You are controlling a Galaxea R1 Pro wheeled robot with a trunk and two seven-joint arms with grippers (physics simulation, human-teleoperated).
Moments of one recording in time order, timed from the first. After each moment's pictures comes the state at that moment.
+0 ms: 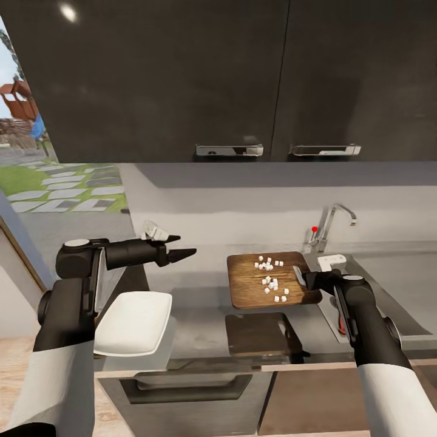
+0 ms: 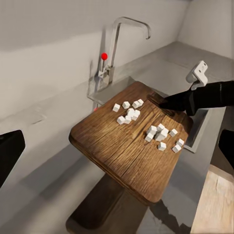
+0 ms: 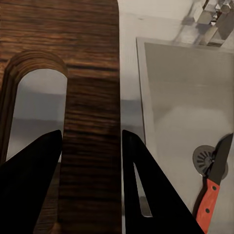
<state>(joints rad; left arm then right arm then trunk) -0.78 -0.03 0.15 -1.58 -0.33 0.87 -1.30 -0.66 -0.08 -0.17 -1.28 0.36 0.76 0.35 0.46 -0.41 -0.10</state>
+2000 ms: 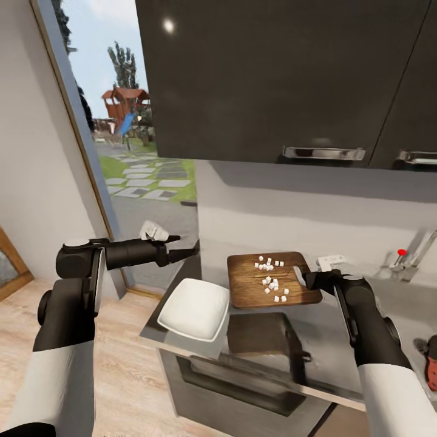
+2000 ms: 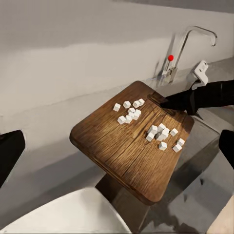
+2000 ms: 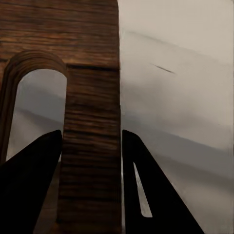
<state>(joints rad) -0.78 -0.03 0.15 -1.58 -0.33 0.87 -1.29 -0.66 -0.08 -0.17 -1.27 0.36 0.76 0.35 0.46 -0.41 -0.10</state>
